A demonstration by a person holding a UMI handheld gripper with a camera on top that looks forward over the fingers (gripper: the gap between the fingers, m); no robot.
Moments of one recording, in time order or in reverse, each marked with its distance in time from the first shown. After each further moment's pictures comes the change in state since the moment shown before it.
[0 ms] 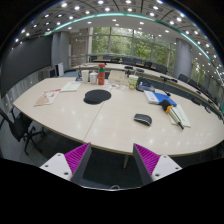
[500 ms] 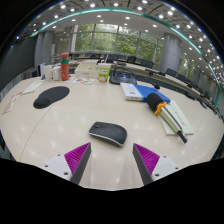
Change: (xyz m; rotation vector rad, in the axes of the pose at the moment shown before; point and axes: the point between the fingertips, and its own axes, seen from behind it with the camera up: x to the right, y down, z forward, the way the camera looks) arm 0.183 -0.018 0.228 -0.014 0.151 0.055
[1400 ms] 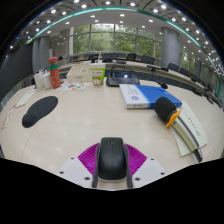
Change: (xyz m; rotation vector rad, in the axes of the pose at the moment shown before) arm 0.011 -0.053 0.102 -0.006 -0.055 0.078
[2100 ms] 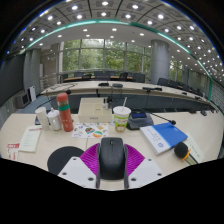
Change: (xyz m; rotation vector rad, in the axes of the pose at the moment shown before) arm -0.167 -0.212 -0.010 0.177 0.136 0.068
